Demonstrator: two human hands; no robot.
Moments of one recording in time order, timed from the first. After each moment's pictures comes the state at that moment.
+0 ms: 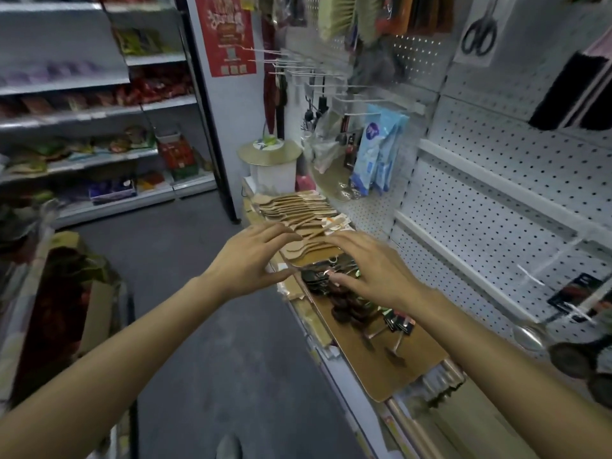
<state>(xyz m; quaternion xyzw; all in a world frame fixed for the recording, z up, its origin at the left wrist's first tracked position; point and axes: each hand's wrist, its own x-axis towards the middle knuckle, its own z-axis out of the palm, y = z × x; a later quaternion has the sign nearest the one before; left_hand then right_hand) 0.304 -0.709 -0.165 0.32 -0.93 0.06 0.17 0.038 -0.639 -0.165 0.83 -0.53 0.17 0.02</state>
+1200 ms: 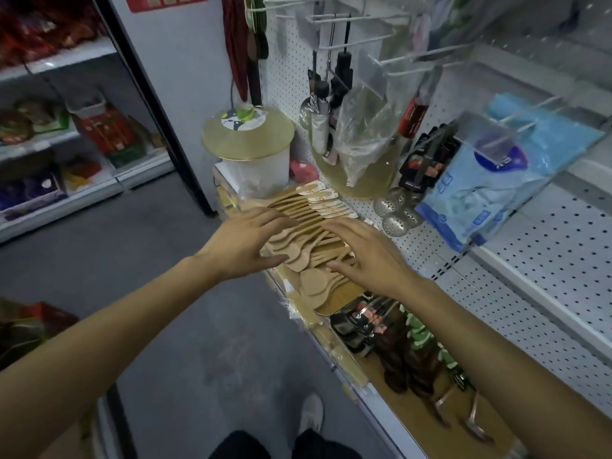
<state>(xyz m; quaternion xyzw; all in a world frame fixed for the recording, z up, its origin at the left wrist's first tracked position) 0.333 -1.223 -0.247 0.25 -0.96 -0.04 0.11 0.077 -1.104 -0.260 0.77 -0.61 0.17 -0.06</state>
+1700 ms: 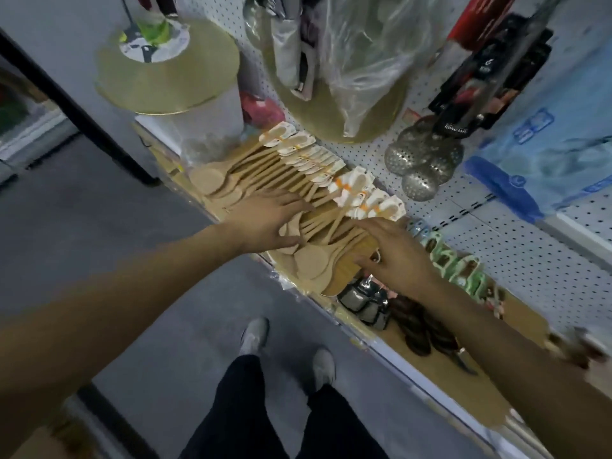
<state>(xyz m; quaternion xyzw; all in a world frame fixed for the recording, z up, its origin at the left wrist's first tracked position) 0.247 -1.390 -0.408 0.12 -0.98 -0.13 -0.03 0.056 -1.171 -0.400 0.59 -0.78 0.10 -0.18</state>
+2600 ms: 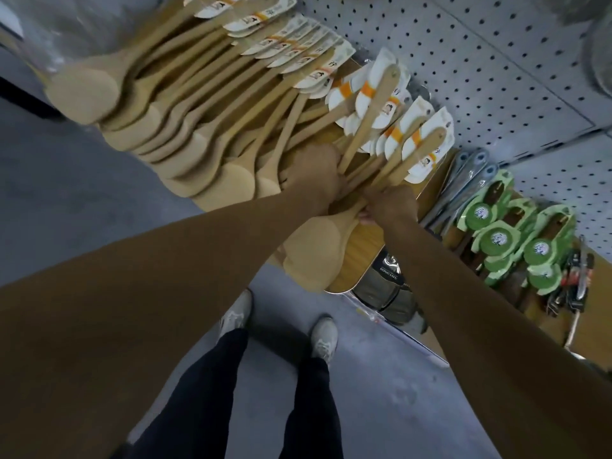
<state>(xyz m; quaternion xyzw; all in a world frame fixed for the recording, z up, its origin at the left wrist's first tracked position) 0.073 -1.392 -0.700 0.37 -0.85 -0.36 -0.08 -0.002 -1.267 -0.700 -0.07 -0.86 0.34 -0.38</state>
